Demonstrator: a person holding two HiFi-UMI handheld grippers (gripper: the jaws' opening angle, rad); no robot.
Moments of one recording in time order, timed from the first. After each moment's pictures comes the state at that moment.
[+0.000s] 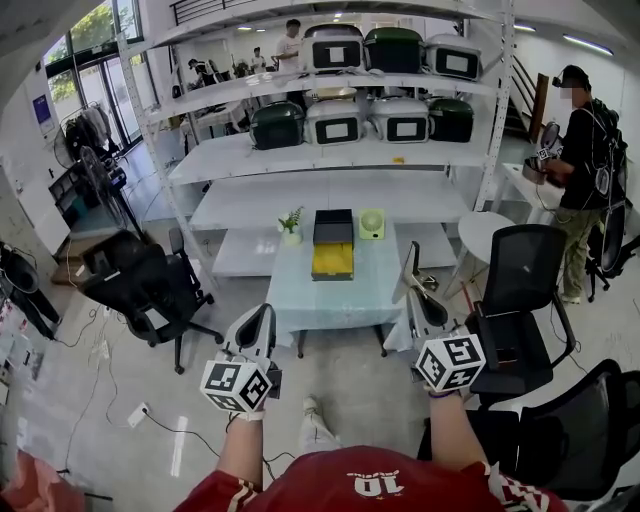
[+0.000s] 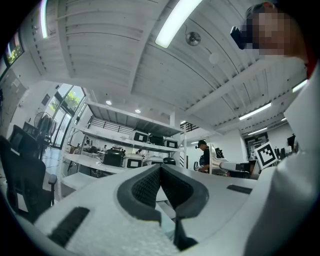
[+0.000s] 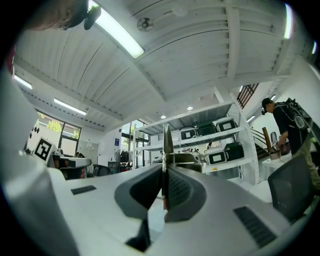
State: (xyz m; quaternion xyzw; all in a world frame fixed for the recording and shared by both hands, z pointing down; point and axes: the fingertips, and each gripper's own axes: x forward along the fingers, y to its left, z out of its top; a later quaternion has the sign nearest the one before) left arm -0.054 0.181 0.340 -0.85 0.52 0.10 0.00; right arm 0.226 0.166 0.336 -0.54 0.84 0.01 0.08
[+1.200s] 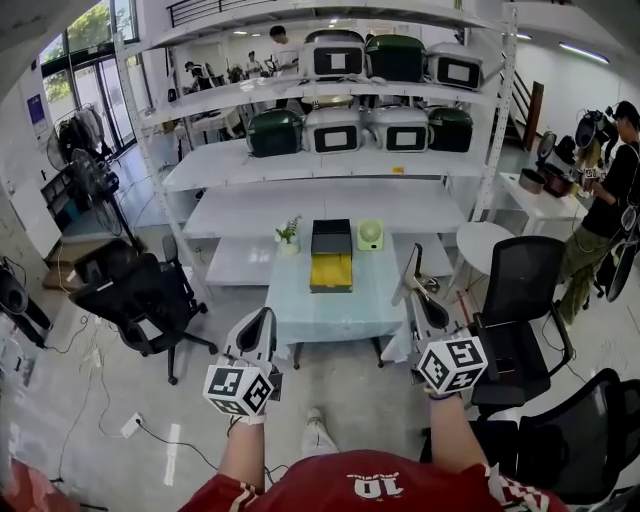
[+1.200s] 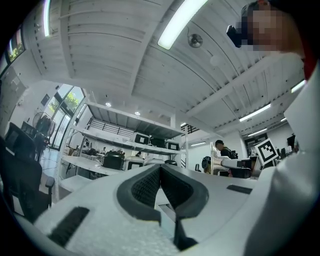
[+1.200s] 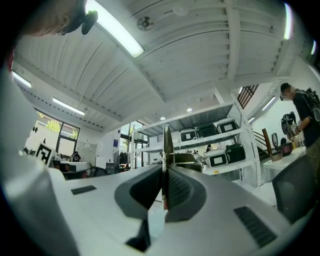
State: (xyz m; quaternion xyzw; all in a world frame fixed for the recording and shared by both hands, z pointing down) left arm -0.073 0.140 0.340 -0.85 0.52 0.11 0.02; right arm 0.211 0.132 0.324 -0.55 0.83 0.01 0.08
